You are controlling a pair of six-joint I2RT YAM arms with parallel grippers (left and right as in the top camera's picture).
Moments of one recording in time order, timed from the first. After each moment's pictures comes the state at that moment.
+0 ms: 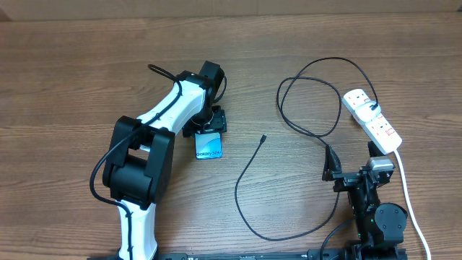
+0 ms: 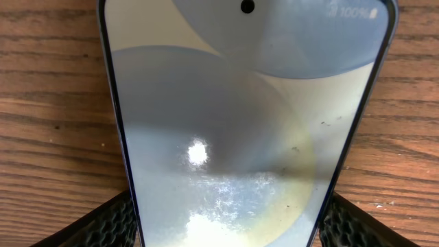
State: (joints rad) left arm -0.37 2.13 1.52 -0.98 0.02 -0.51; right arm 0.01 0.01 0.02 -0.03 -0.07 0.04
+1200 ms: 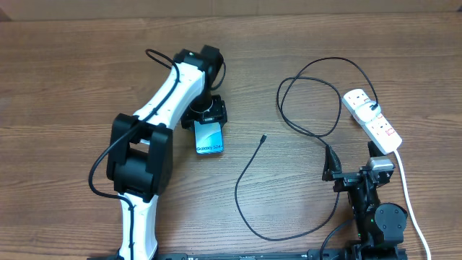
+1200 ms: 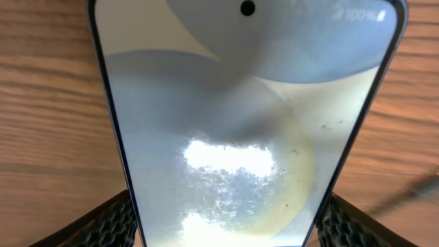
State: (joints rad) left arm -0.35 2.19 1.80 -1.29 0.11 -0.51; right arm 0.01 0.01 0.02 -0.03 -0.07 0.04
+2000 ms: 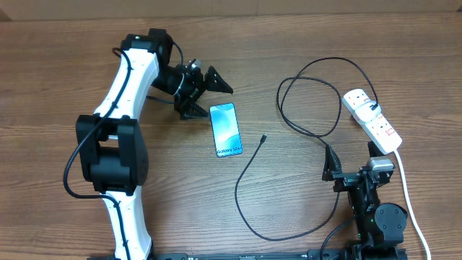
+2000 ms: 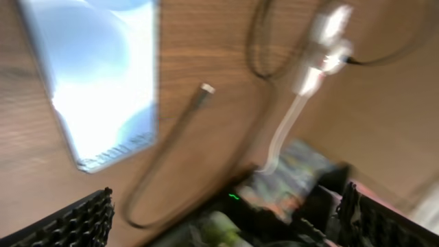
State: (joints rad) left arm -0.12 2.19 1.87 -1.35 0.89 -0.31; right arm 0.01 0.01 0.02 -0.03 -0.07 0.04
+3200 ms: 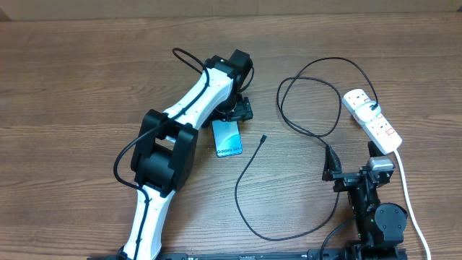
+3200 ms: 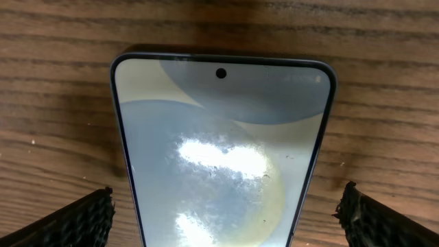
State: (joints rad) left arm -0.48 2.31 1.87 -1.15 0.00 -0.69; right arm 0.01 0.01 0.02 -0.03 -0.07 0.04
